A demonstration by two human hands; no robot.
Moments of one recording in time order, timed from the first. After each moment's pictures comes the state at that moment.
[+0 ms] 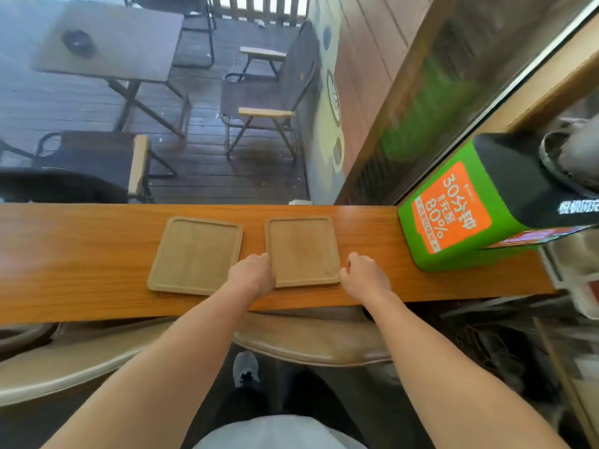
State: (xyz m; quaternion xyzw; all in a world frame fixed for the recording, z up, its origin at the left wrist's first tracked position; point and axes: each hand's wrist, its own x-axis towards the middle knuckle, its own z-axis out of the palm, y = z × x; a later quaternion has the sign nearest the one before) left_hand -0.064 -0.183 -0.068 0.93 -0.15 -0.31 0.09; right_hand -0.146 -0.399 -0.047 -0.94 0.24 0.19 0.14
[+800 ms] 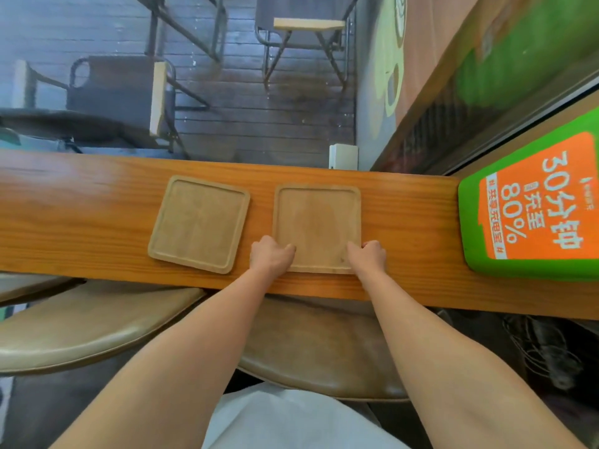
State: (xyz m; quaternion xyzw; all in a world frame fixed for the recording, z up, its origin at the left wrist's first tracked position) left_hand -0.047 -0.239 -0.137 0.86 0.23 -0.39 0.25; right_hand -0.089 -0.428 -0.170 -0.74 0.48 0.26 0.39
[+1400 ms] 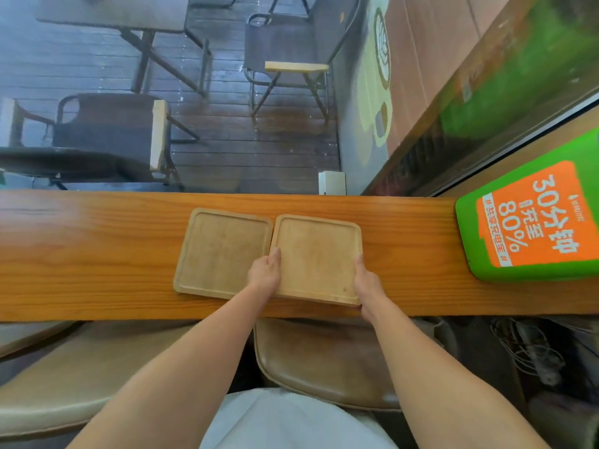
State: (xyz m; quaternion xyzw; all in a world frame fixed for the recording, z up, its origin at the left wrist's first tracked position) left_hand -0.024 -0.157 -0.137 0.78 0.25 -0.37 0.43; right_hand -0.090 -0.356 -0.143 -0.56 0.57 0.24 0.55
